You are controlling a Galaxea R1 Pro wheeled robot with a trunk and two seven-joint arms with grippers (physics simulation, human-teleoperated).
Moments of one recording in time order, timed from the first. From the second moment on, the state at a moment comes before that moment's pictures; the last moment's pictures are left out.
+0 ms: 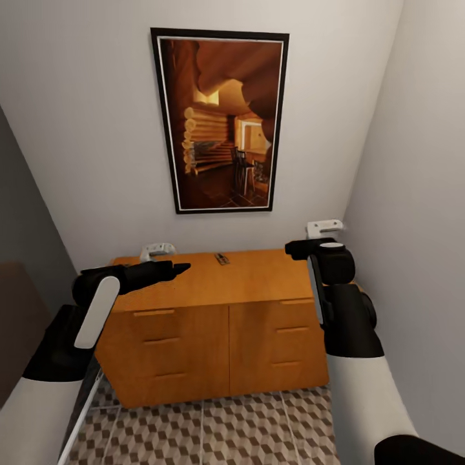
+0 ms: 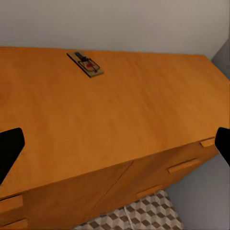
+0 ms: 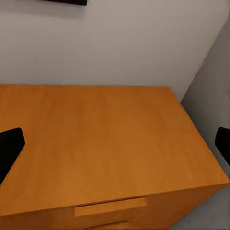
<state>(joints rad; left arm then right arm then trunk) -0.73 0.15 -0.13 -1.53 0.61 1.00 0.03 -0.84 0.17 0.03 -1.53 0.35 1.04 -0.02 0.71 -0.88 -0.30</state>
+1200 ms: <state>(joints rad) -0.73 0.15 -0.11 -1.53 0.57 1.00 0.03 -0.84 0.17 0.06 -1.53 0.34 1.04 -0.02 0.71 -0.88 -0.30</state>
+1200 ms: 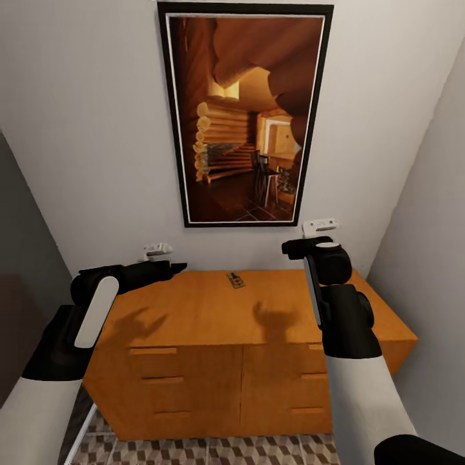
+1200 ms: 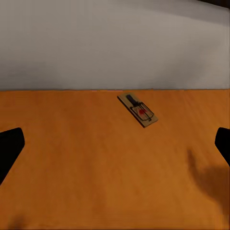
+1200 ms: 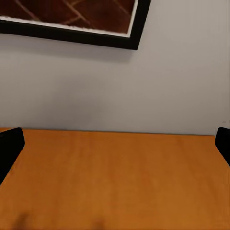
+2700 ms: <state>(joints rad) -0.73 0.15 -0.11 -1.50 0.48 1.02 0.08 -0.84 0.17 0.05 -1.54 0.34 1.04 -0.01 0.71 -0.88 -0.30</state>
